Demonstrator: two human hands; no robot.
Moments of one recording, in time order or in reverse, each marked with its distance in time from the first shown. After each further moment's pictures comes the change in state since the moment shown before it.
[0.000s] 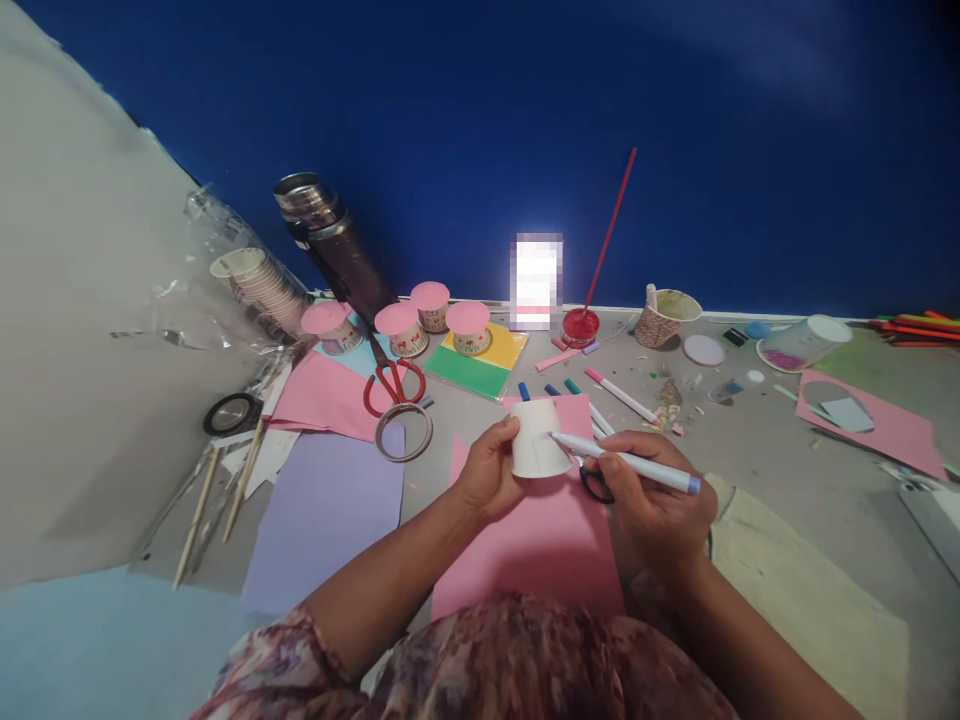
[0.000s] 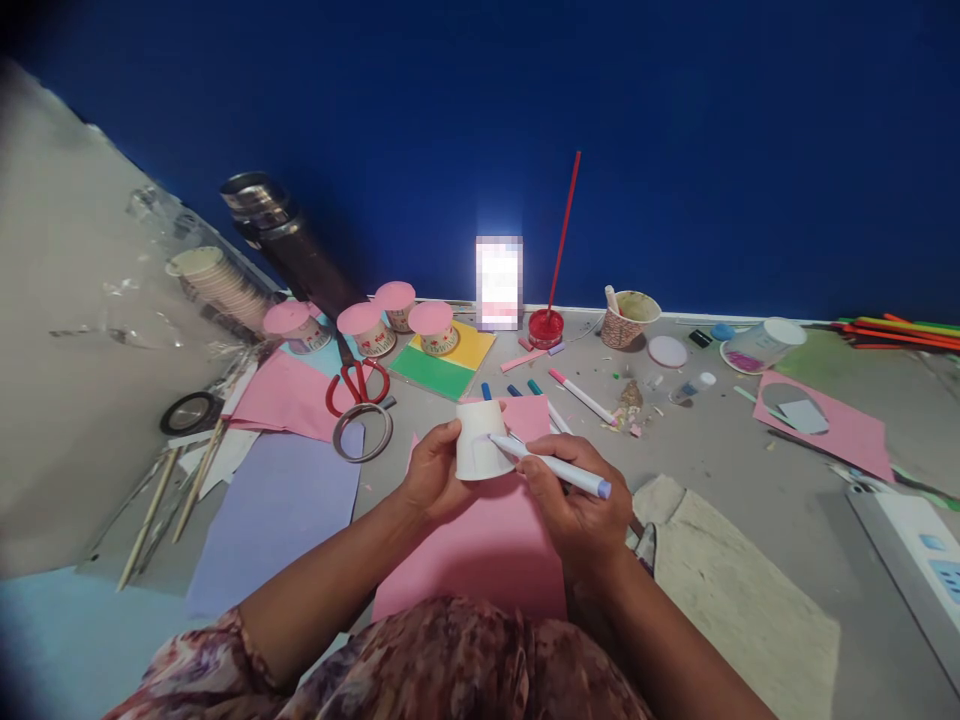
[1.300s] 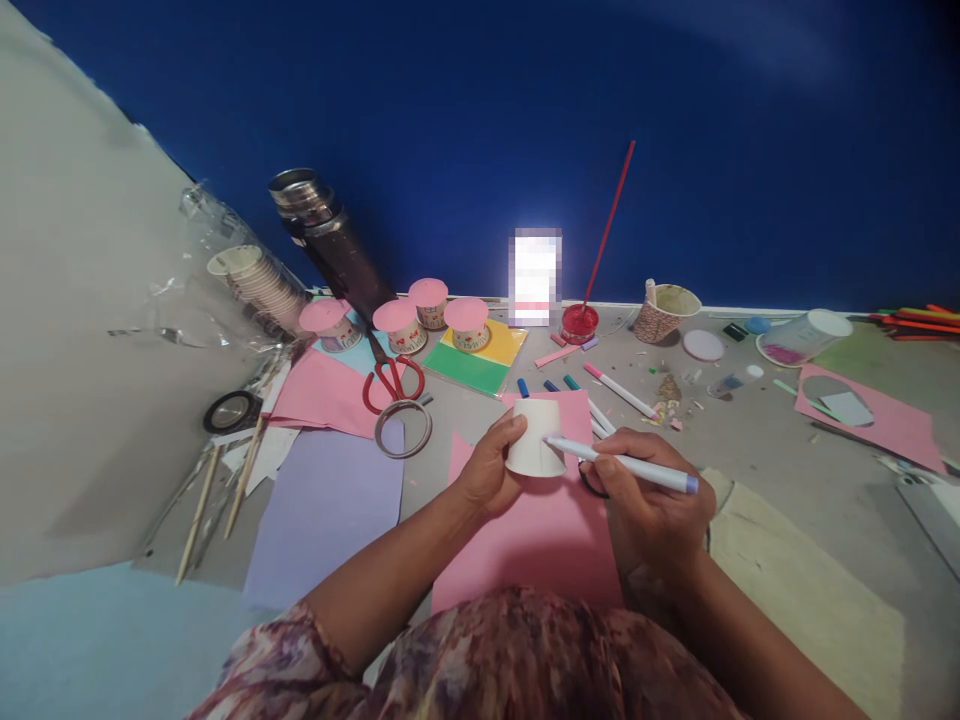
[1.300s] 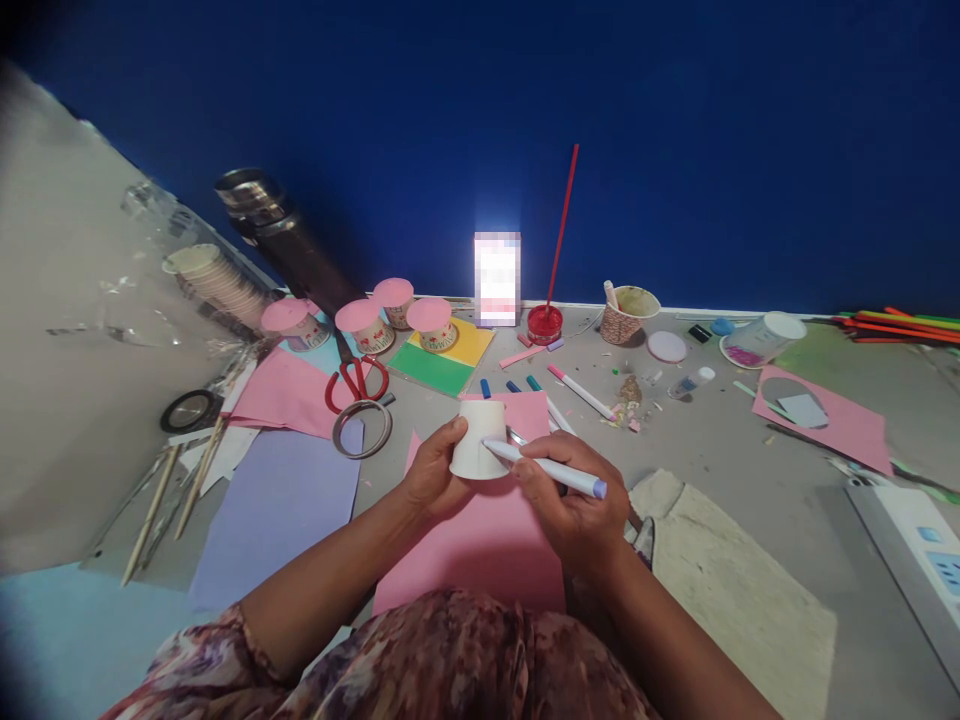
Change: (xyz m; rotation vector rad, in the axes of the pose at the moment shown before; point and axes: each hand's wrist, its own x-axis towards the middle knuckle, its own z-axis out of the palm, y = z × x) left_hand 0.000 -0.005 0.000 0.151 0.013 0.052; right_hand 0.003 -0.004 -0.003 0.033 -0.102 -0.098
